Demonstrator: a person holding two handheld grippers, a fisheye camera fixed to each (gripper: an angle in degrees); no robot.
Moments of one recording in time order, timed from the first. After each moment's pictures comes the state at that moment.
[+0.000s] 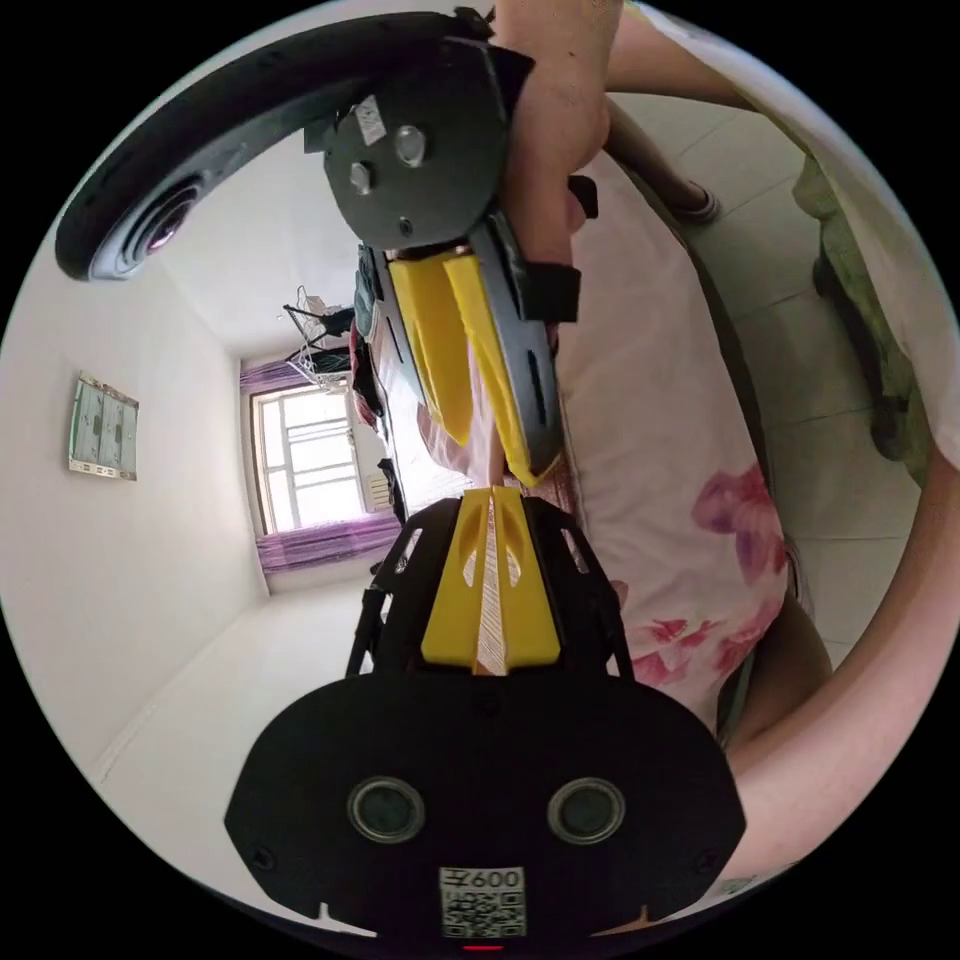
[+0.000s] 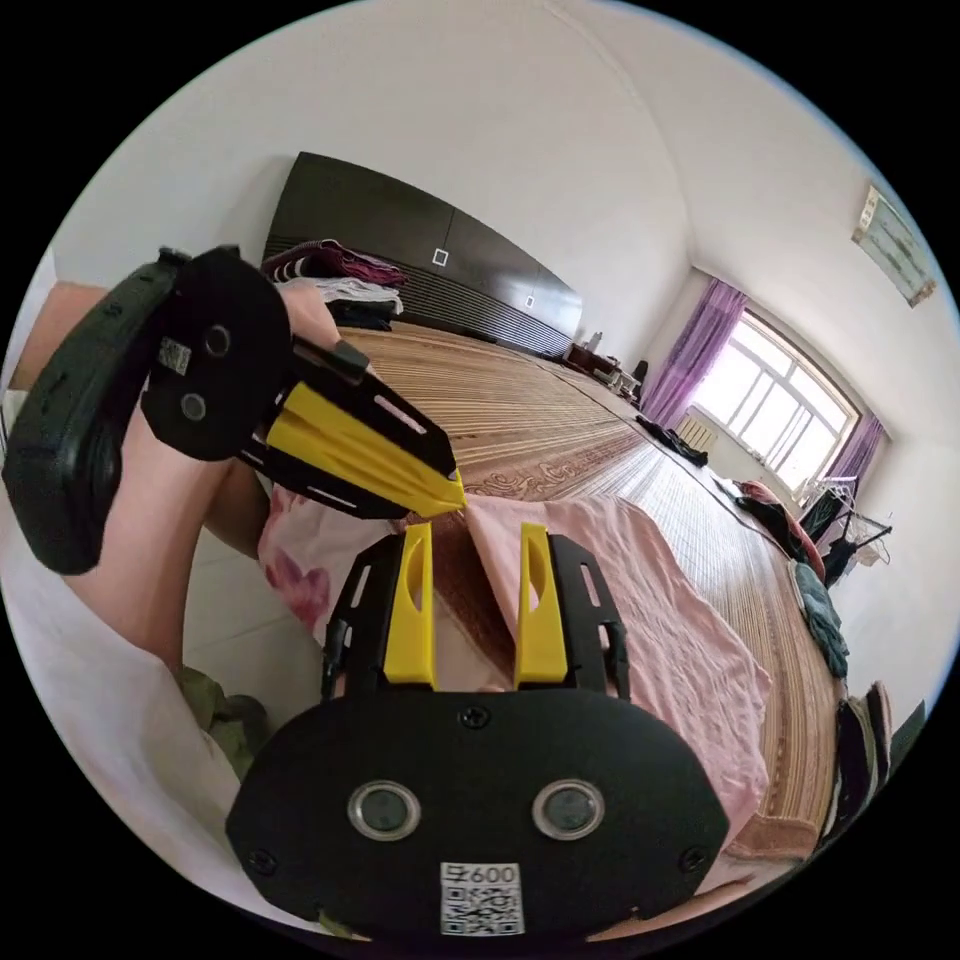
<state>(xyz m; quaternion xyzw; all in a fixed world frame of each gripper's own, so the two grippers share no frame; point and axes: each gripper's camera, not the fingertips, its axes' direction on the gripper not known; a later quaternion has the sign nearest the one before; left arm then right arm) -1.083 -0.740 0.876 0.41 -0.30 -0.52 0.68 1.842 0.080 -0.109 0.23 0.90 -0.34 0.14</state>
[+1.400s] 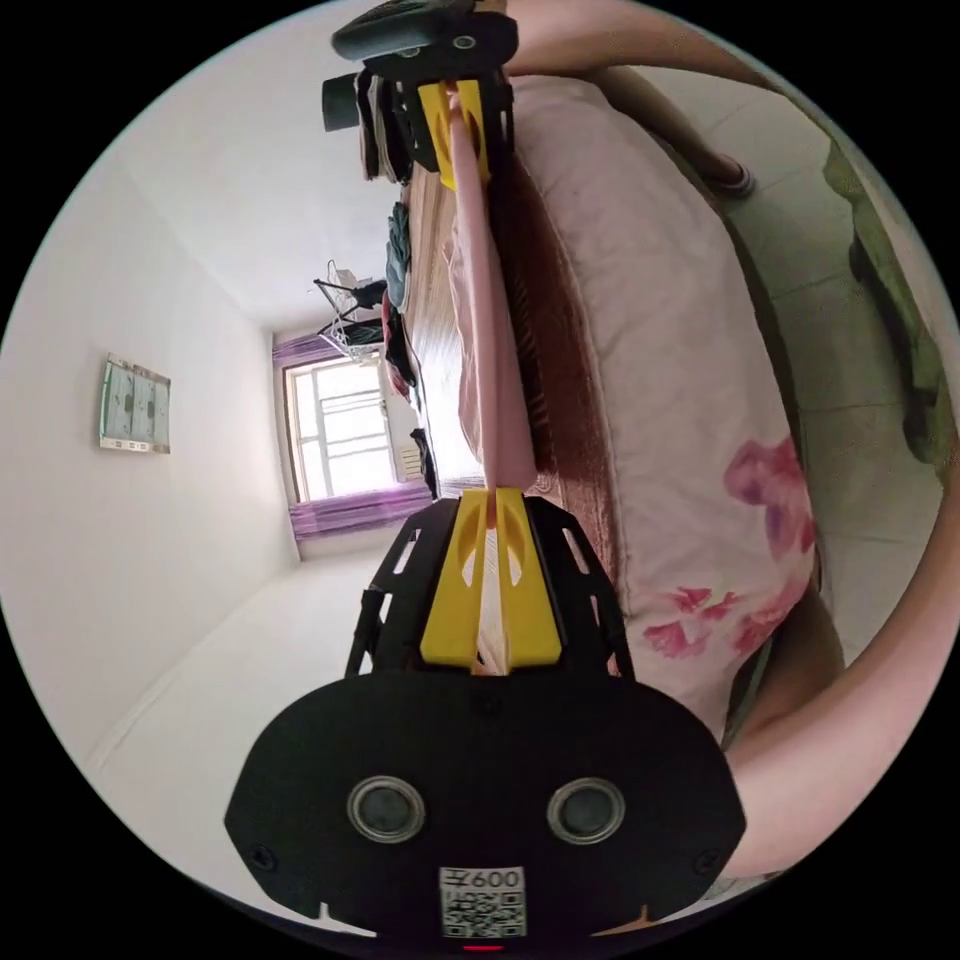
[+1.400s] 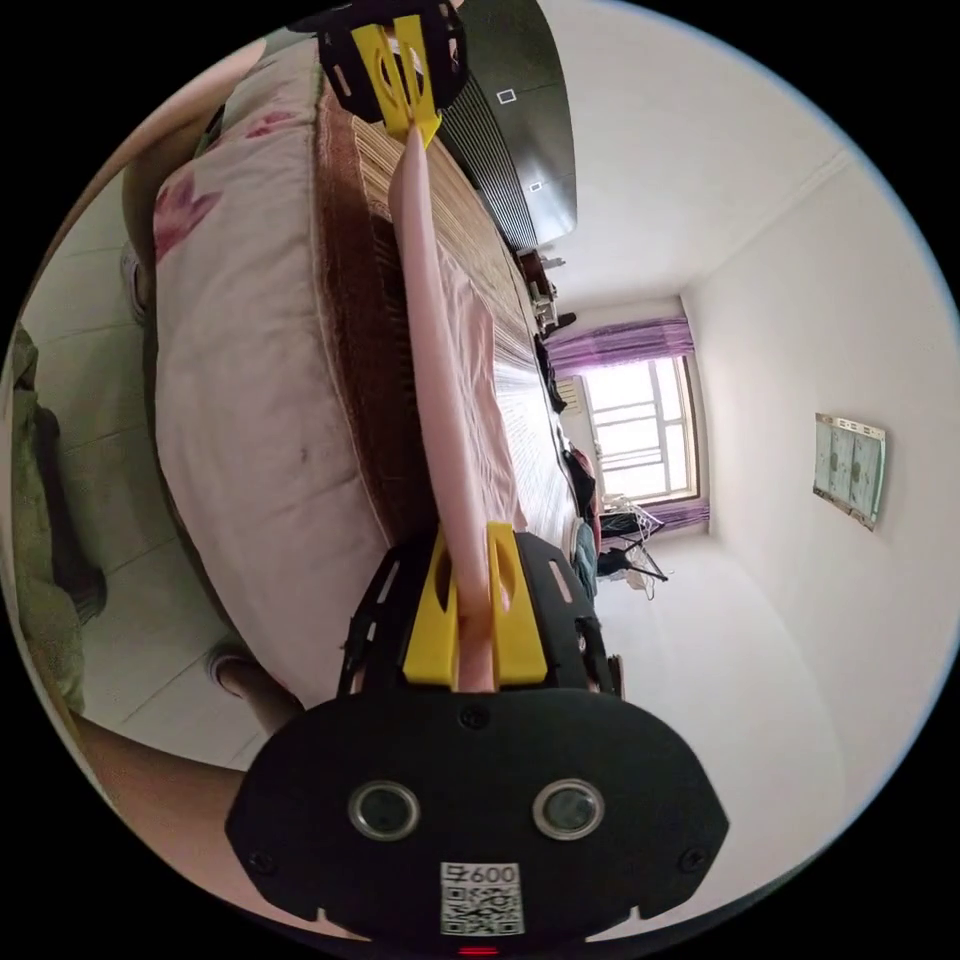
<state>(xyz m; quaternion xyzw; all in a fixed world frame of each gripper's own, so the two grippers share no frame) -1.019 -0.787 0.825 0.37 -0.29 -0.57 0.68 2.023 0.003 -0.089 0.10 0.98 -0.10 -0.14</state>
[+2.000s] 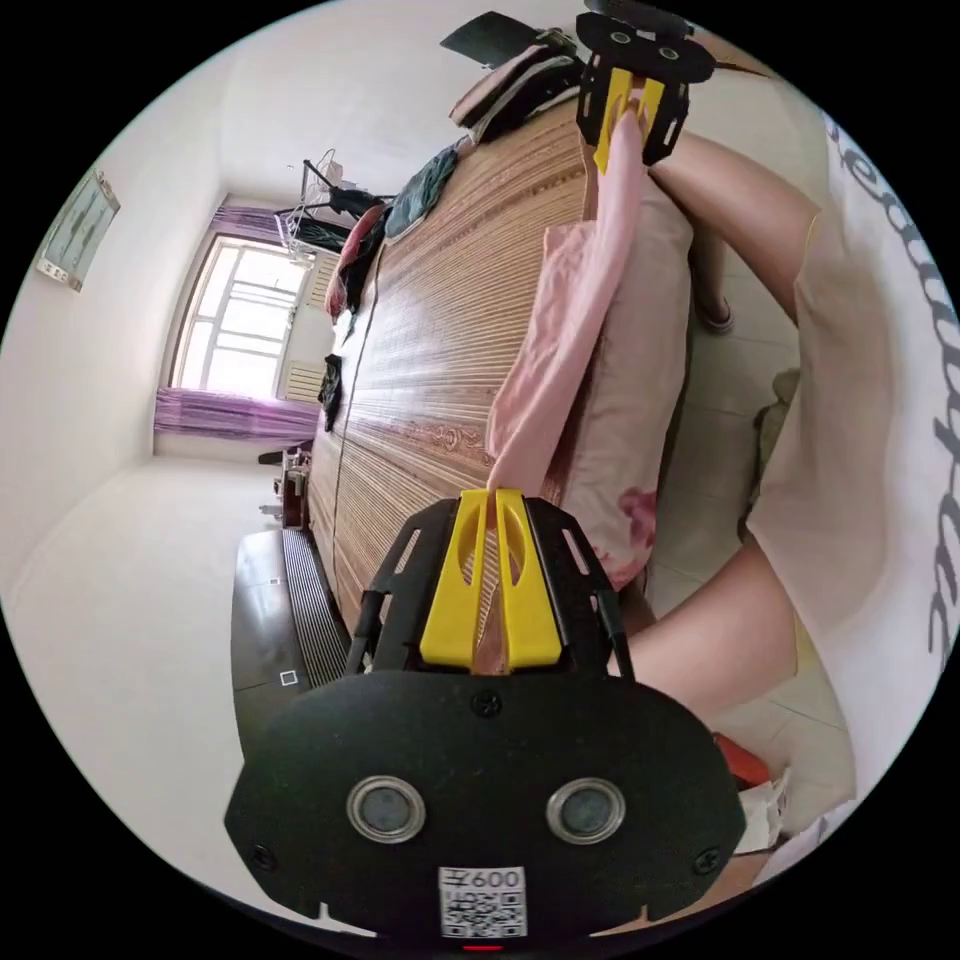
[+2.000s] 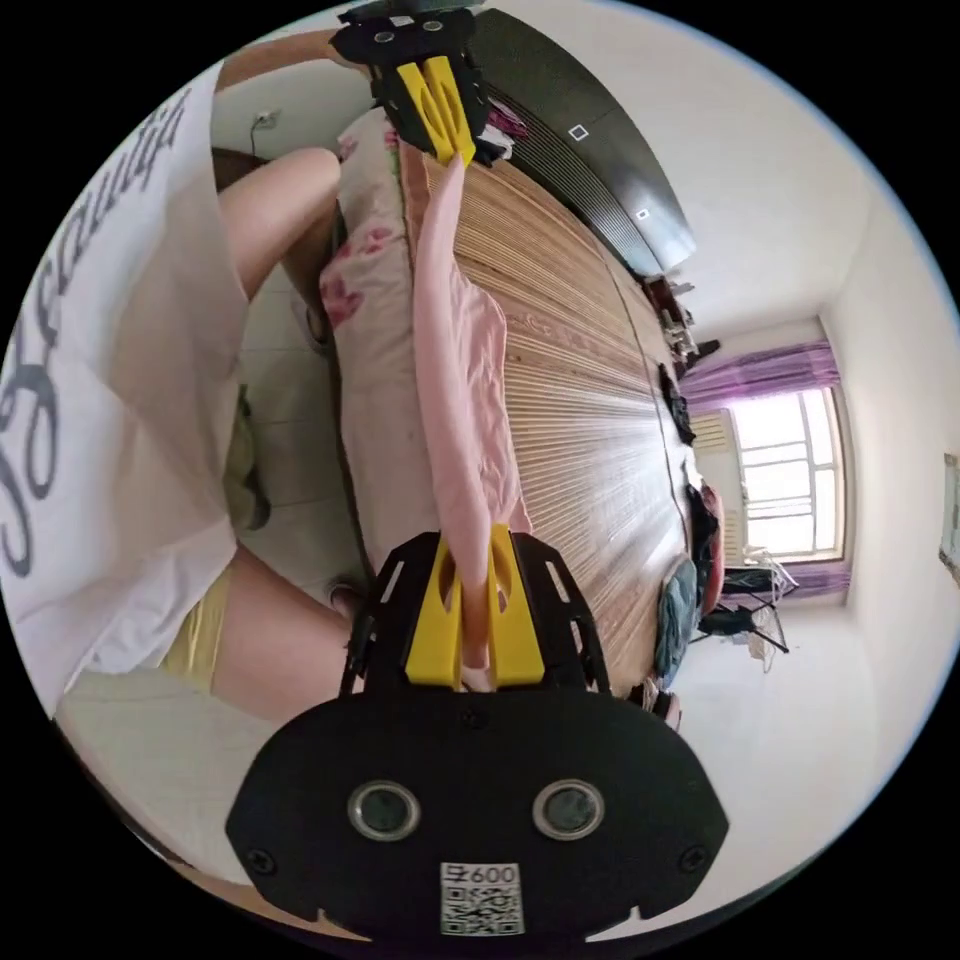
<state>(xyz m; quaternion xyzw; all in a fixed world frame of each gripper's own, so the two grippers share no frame) -0.936 -0.624 0.782 0.49 -0.05 -0.58 0.65 1.866 0.022 0.150 -0.04 0.97 -0.17 0.15</state>
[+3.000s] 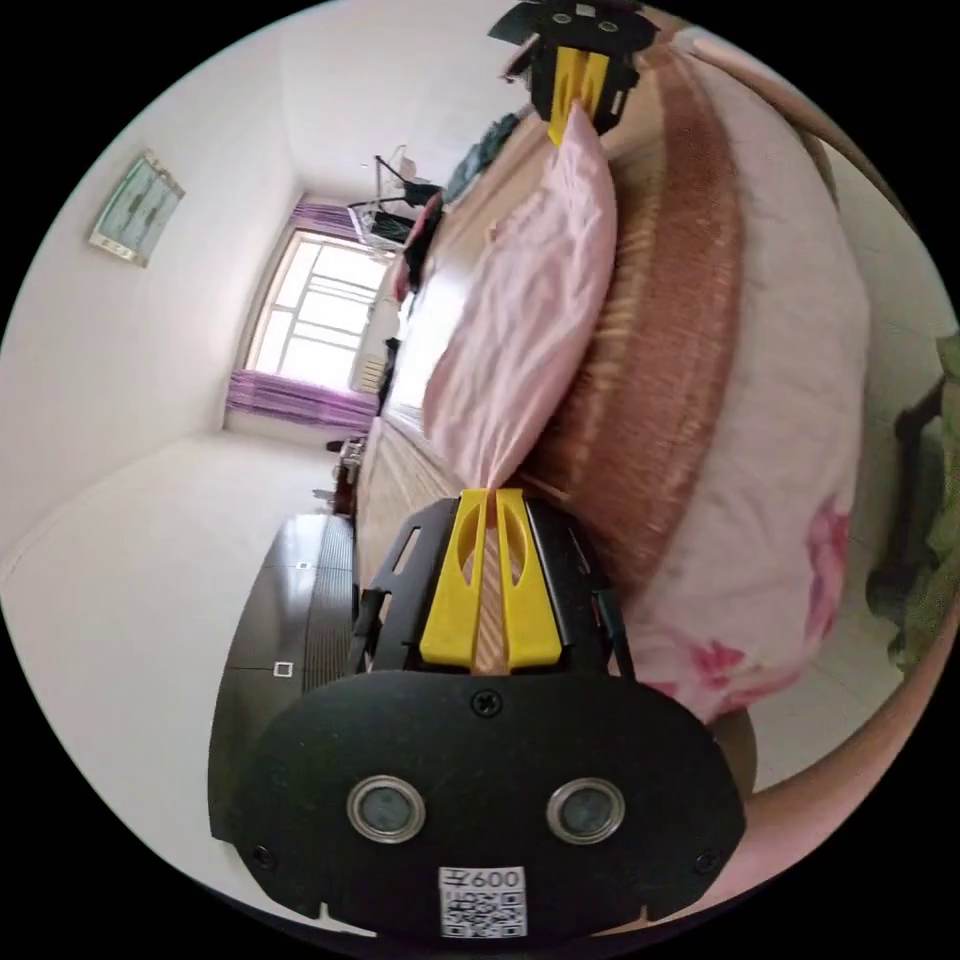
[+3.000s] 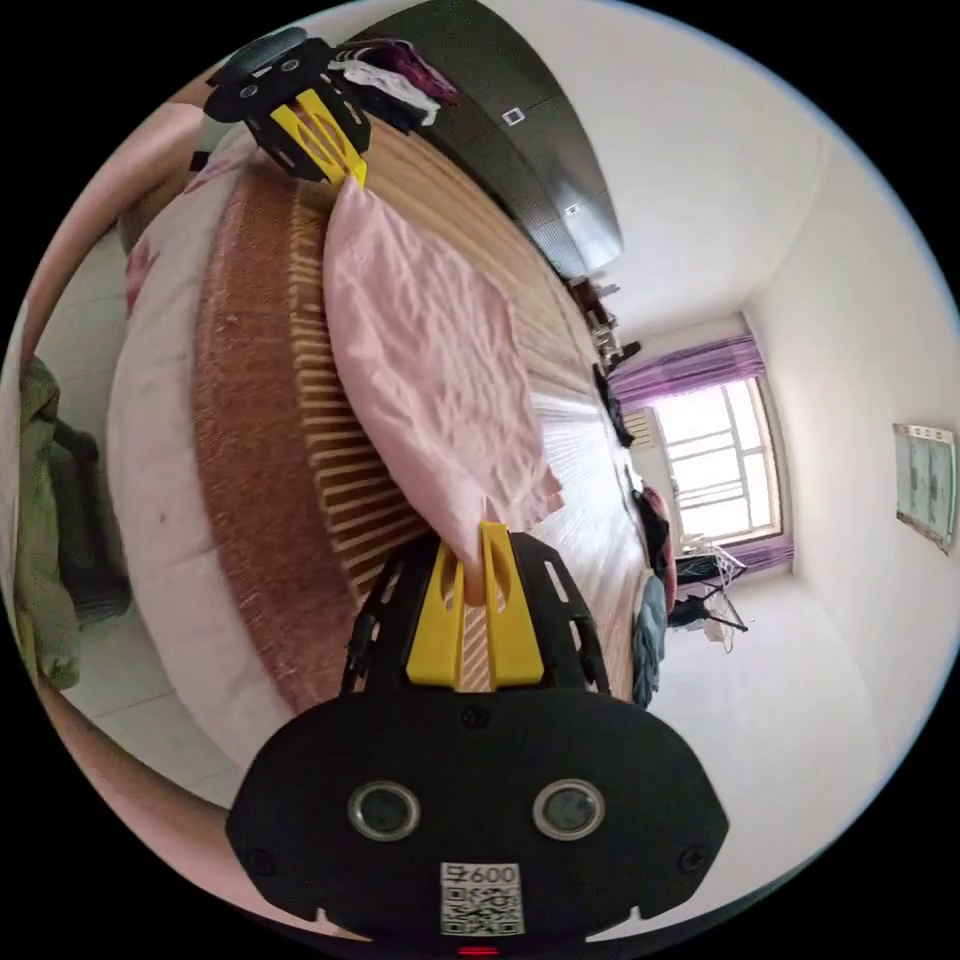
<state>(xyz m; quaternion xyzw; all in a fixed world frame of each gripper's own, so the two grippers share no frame) -1.004 -0.897 0.892 0.41 -0.11 -0.69 0.58 1.746 -0.122 0.050 0.06 0.99 -0.16 0.00</state>
